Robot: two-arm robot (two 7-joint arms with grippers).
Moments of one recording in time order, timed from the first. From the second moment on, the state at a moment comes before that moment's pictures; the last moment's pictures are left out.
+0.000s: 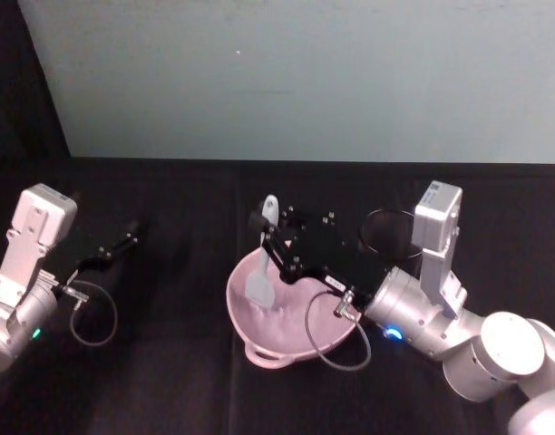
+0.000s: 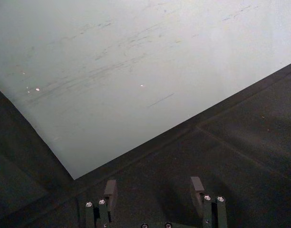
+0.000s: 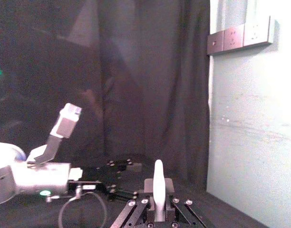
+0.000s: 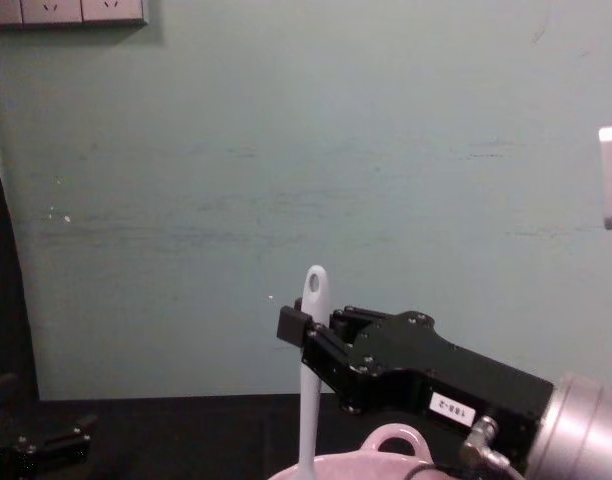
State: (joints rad) left arm -0.20 0.60 0.45 -1.41 -0.25 -0.12 0.03; right arm 0.30 0.28 -0.48 -1.33 0.44 -0.34 0.65
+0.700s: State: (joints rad) left arm -0.20 0.60 0.45 -1.41 -0.25 -0.12 0.03; right arm 0.35 0.28 -0.40 -1.23 0.39 -0.36 0.57
